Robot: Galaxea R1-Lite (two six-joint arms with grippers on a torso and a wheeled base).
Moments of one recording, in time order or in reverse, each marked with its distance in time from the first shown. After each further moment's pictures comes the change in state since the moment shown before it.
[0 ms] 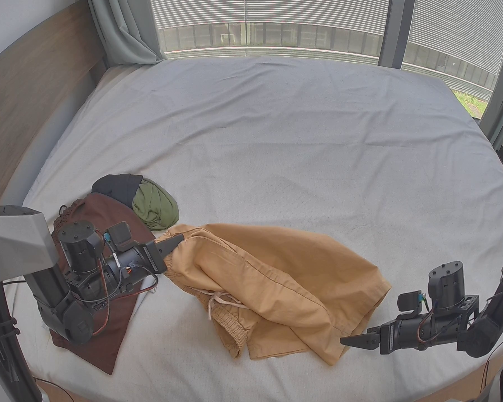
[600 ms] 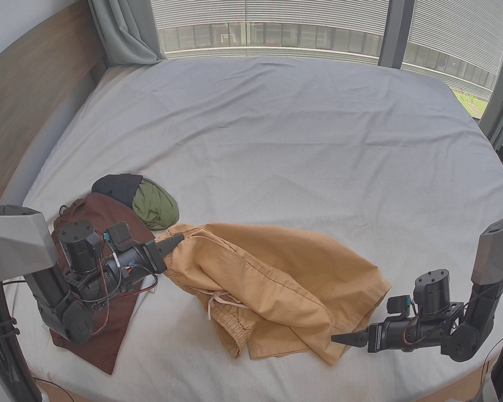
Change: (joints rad) left arm 0.000 -0.002 0.000 0.000 0.000 0.000; right arm 0.000 0.197 0.007 -0.215 -0.002 0.085
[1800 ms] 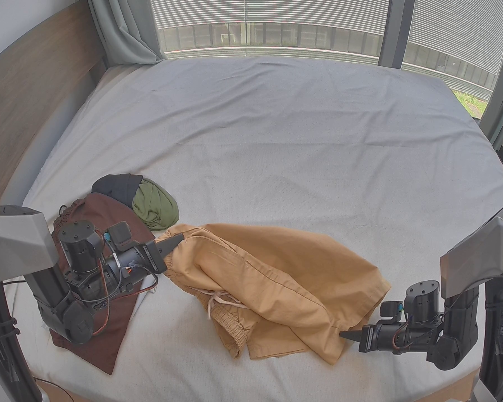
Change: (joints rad) left arm 0.000 0.002 -0.001 0.000 0.000 -0.001; right arm -0.009 0.248 0.026 -0.339 -0.025 0.048
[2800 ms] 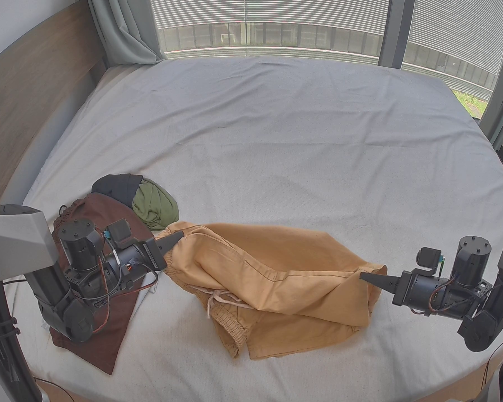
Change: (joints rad) left arm 0.003 0.001 -0.015 0.000 0.000 -0.003; right arm -0.091 -0.390 -0.027 0.005 0.136 0.116
